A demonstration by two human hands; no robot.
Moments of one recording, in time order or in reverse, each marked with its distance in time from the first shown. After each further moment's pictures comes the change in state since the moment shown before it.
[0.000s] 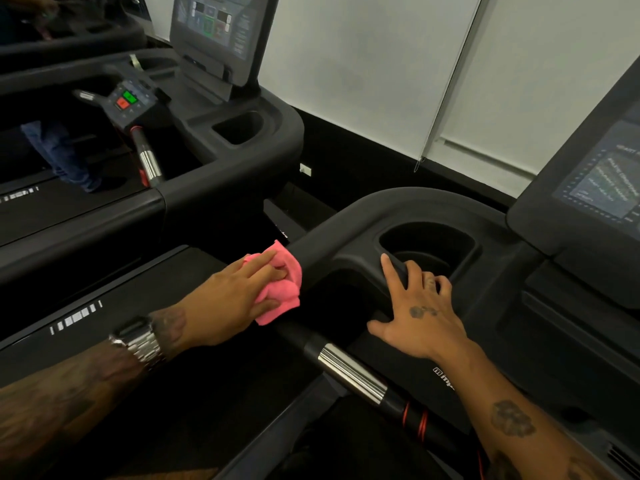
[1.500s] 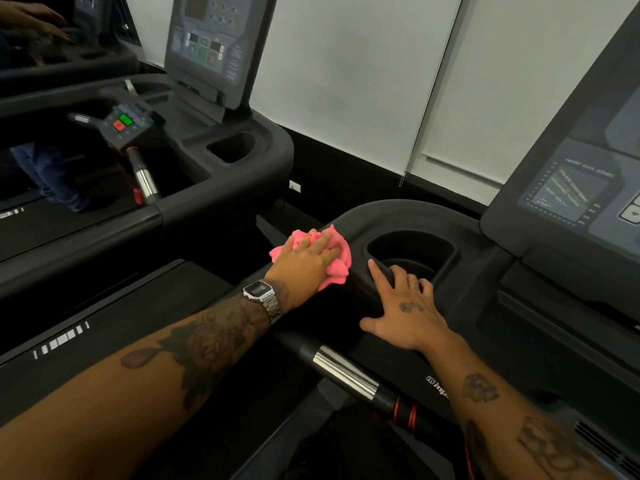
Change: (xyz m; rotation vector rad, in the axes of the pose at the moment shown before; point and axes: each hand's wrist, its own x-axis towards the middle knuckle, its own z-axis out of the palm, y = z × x) left_hand 0.109 0.056 0.015 0.275 0.019 -0.009; right_hand 0.002 0.001 -0.003 0.107 -0.038 0.020
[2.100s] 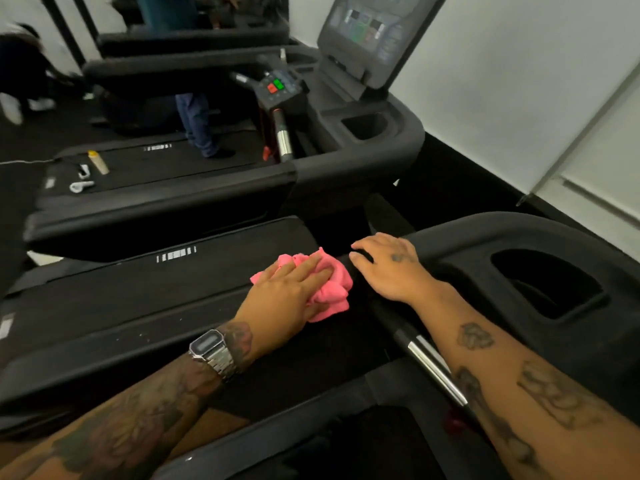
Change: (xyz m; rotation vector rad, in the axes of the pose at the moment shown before) left_hand -0.223 -0.042 0.004 -0.186 0.061 -0.430; right_hand 0.056 -0.177 0.004 0.110 0.021 -0.458
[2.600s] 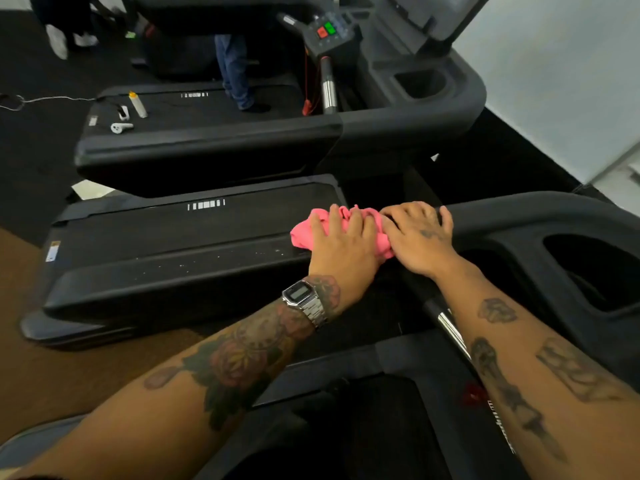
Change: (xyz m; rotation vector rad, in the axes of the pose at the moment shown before) left_hand 0.020 0.052 0.016 0.209 0.068 -0.330; right_hand -0.001 -0.009 0.024 -0.113 -0.019 0.026
